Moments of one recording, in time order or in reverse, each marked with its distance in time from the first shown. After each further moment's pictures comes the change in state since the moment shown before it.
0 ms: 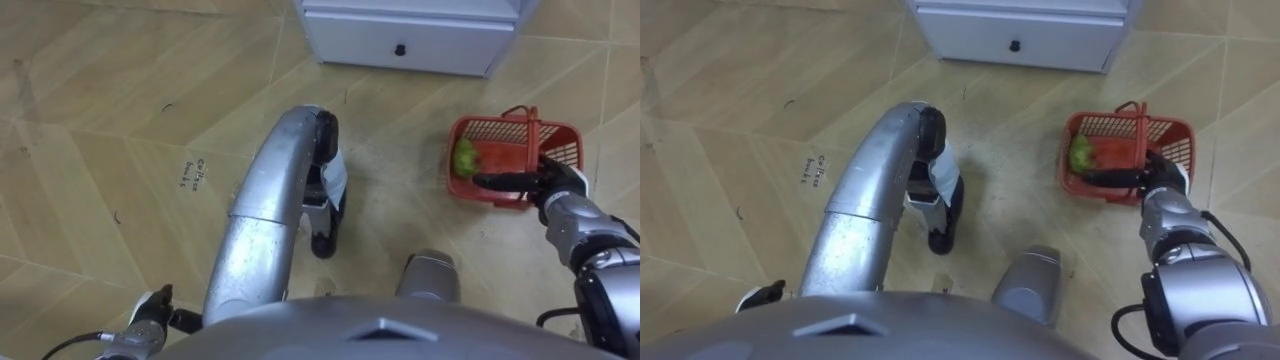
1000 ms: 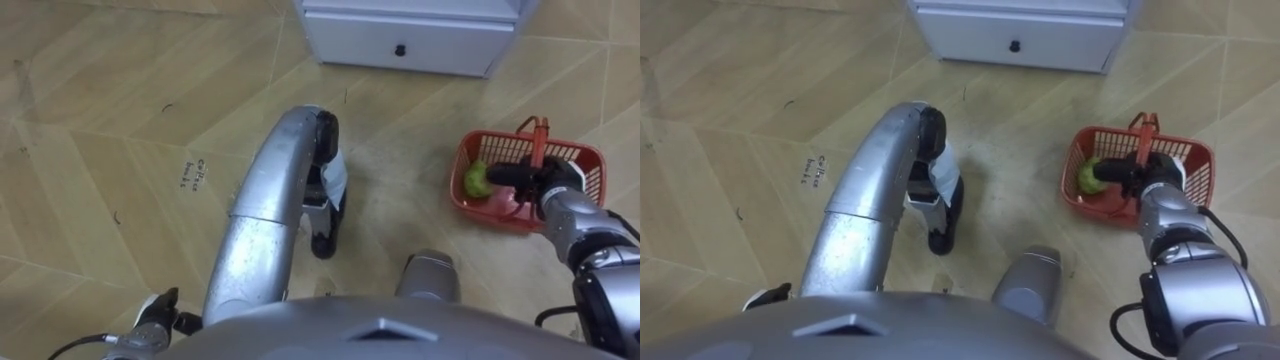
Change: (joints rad) left arm 0.005 -0.019 -0.016 -0.002 0.001 -0.001 -0.006; right arm -0.001 0.011 0.001 -0.024 -0.007 0.001 -0.011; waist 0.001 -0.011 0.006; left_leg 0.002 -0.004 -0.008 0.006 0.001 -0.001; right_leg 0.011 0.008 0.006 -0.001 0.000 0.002
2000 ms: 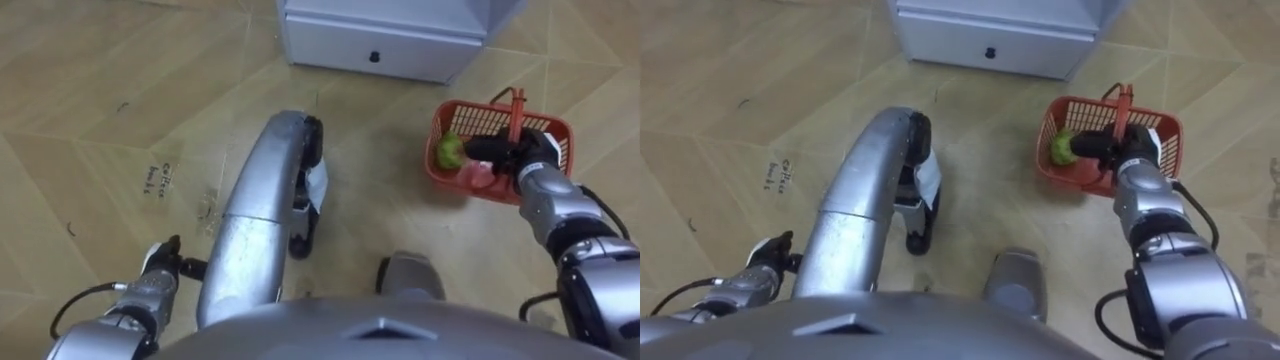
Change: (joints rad) left arm -0.151 -0.023 0.126 -0.005 0.009 0.022 0.024; right arm -0.027 0.051 -0.001 -0.185 -0.033 0.024 -0.036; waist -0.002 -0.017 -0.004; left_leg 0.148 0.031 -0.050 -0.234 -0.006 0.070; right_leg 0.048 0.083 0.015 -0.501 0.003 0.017
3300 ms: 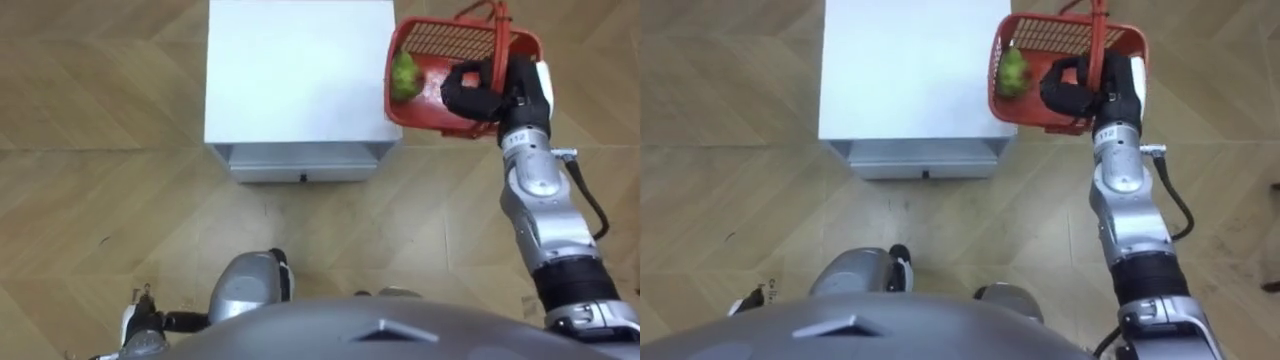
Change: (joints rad) left arm 0.278 -0.045 0.229 -0.188 0.093 0.082 0.116; right arm 0.315 0.066 -0.039 -0.813 -0.226 -0.055 -0.062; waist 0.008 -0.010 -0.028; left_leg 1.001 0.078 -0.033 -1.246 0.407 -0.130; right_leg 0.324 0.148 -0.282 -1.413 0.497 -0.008
